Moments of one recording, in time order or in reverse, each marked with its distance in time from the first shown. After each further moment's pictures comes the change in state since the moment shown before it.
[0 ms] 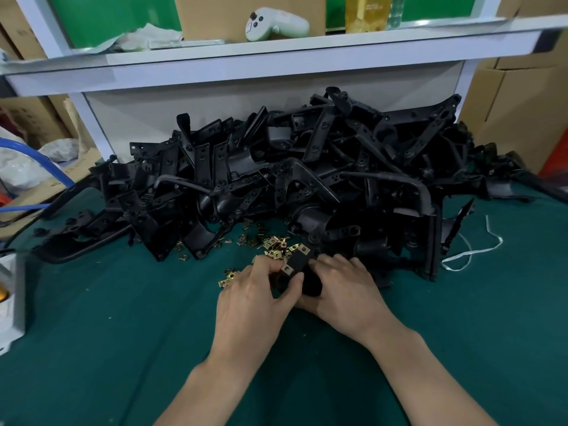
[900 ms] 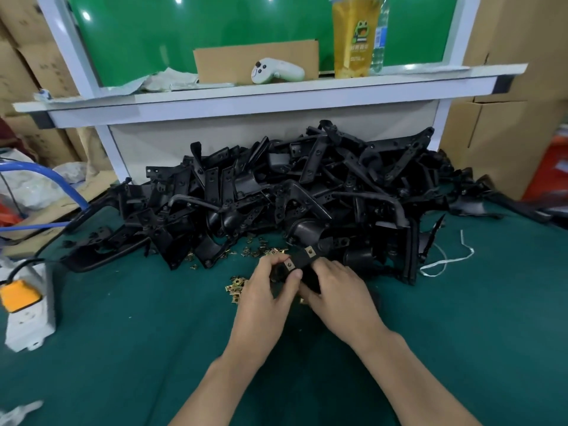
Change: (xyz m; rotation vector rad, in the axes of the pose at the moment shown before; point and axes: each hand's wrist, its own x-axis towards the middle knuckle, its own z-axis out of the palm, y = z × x) left_hand -0.006 0.007 -0.002 -0.452 -0.097 -0.071; right_hand -0.025 -0.018 -0.014 0.099 0.381 -0.022
